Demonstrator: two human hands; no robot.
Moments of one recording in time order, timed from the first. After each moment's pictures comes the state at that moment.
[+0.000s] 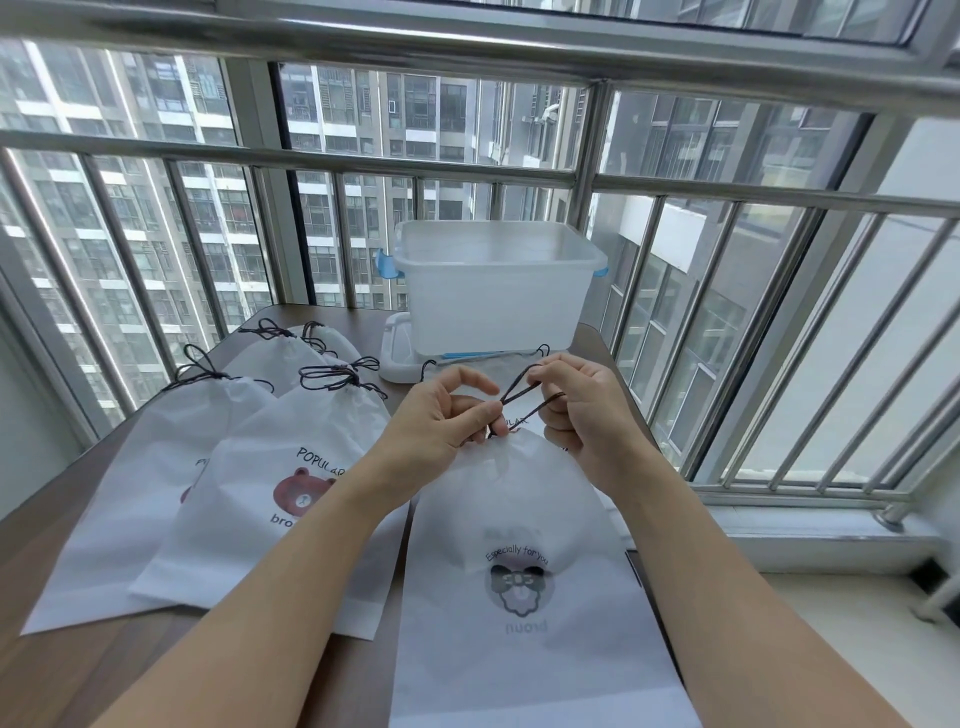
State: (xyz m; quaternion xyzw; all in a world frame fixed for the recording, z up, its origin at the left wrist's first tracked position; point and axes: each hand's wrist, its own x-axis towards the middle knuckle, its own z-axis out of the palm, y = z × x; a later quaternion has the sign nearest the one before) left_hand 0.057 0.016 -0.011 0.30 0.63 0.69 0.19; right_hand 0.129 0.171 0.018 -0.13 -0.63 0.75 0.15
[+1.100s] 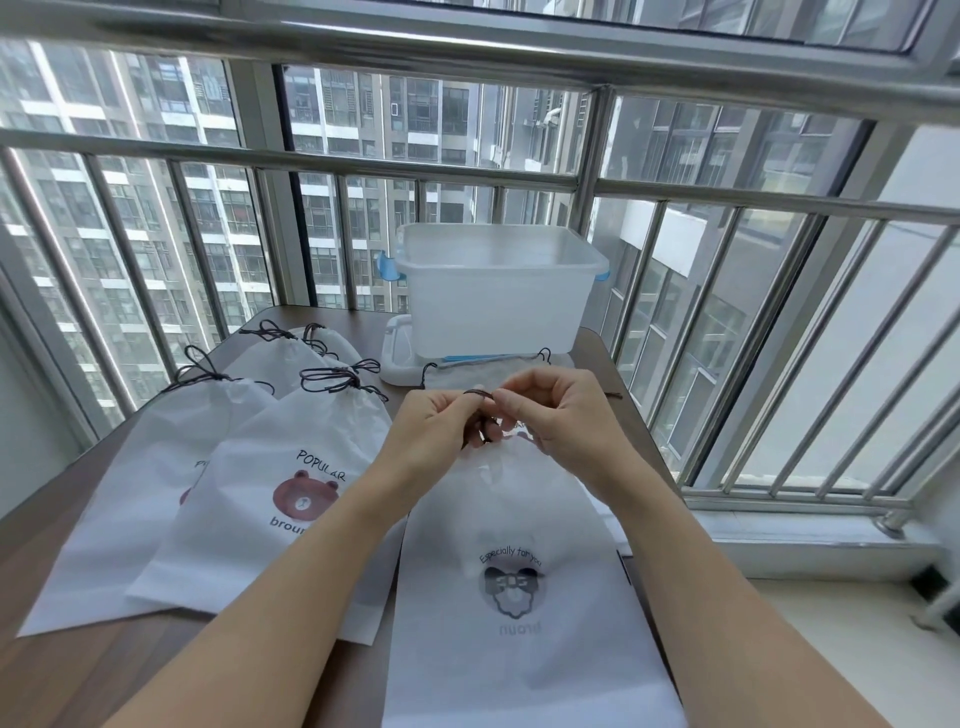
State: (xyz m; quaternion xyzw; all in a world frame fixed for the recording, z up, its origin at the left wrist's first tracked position) left_hand 0.064 0.023 -0.009 0.21 0.66 0.71 0.15; right_hand 0.124 0.168 0.000 0.00 -0.74 0.64 0.18
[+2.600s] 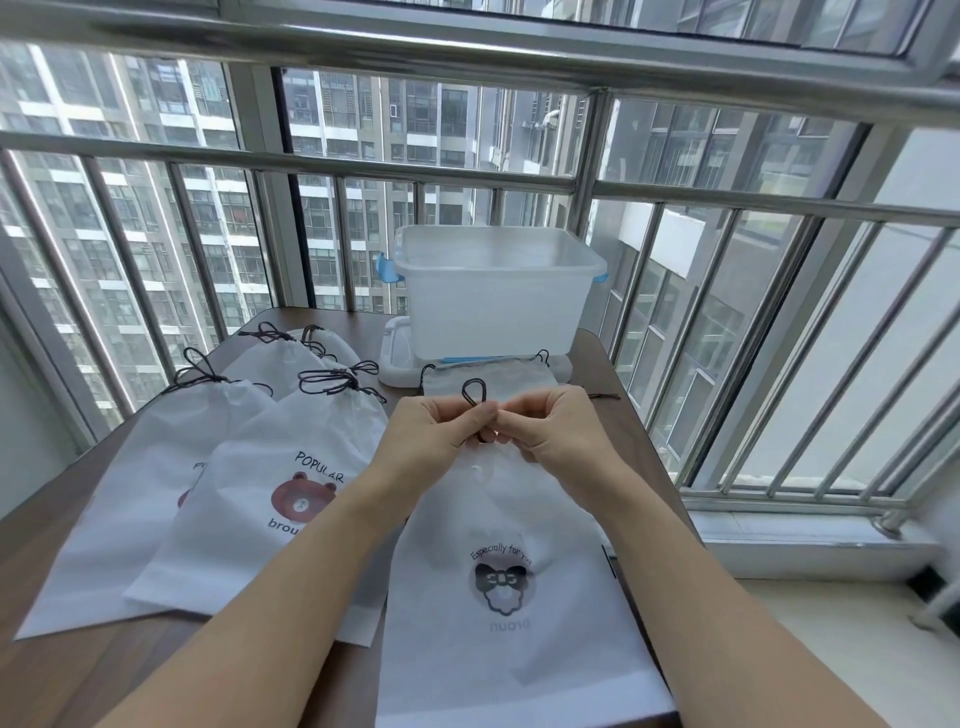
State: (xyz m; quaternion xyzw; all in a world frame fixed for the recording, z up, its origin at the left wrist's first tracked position) left_hand 0.057 0.019 -0.022 0.24 0.66 0.70 0.13; right_hand 0.116 0.169 -0.015 -0.07 -0.73 0.66 0.14
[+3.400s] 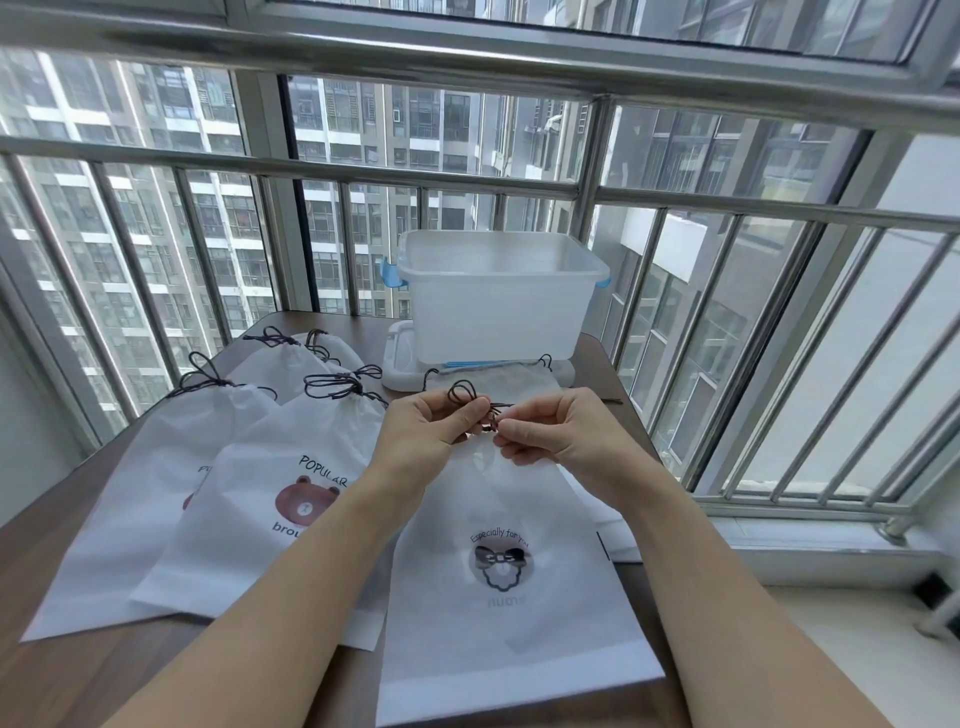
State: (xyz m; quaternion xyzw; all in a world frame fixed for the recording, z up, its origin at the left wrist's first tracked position) left_hand 0.046 0.022 -0.028 0.18 0.59 0.77 0.14; right_hand 0.122 0.184 -0.007 -0.03 -0.74 0.67 0.08
